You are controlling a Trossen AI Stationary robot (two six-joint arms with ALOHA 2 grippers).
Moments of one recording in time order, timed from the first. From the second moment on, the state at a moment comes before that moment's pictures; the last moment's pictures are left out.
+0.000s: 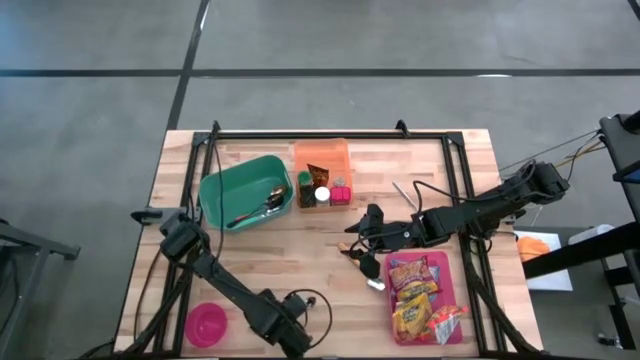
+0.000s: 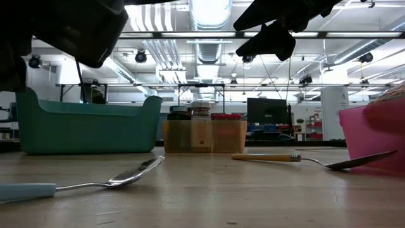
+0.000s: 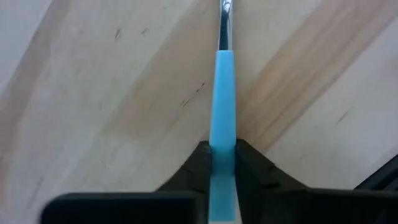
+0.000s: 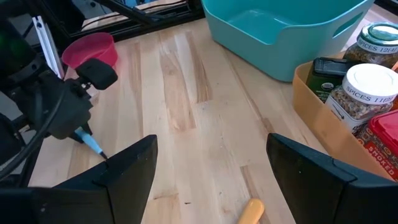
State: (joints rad) left arm -0.68 2.22 1.63 -0.94 0.03 -1.37; right arm 0.32 1.42 0.86 0.01 0.33 0.46
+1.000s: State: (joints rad) left arm -0.65 2.02 1.63 -1.25 -0.22 -1.05; right arm 0.32 1.42 0.86 0.01 0.33 0.46
